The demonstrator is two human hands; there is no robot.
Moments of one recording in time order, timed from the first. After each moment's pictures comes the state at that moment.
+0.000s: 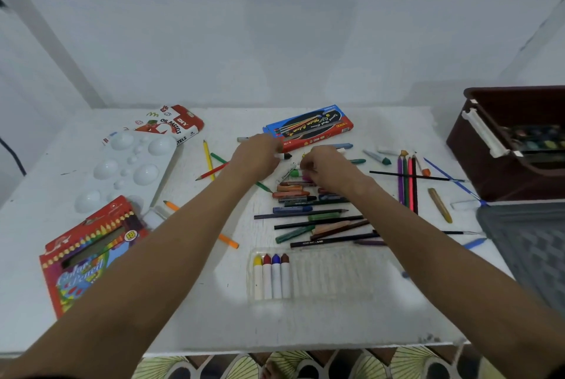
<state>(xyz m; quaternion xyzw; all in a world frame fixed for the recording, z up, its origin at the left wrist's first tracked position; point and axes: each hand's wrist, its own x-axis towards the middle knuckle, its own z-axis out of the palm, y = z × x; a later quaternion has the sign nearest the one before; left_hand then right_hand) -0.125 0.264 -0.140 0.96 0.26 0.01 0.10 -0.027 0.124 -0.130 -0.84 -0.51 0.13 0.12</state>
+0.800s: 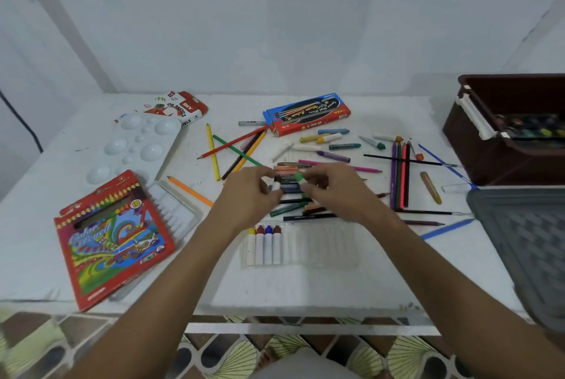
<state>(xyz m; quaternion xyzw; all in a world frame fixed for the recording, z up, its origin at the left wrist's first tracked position) -0.231 0.156 -0.114 0.88 0.34 0.09 0.32 -0.089 0.038 -0.114 -0.81 -0.46 0.20 0.30</state>
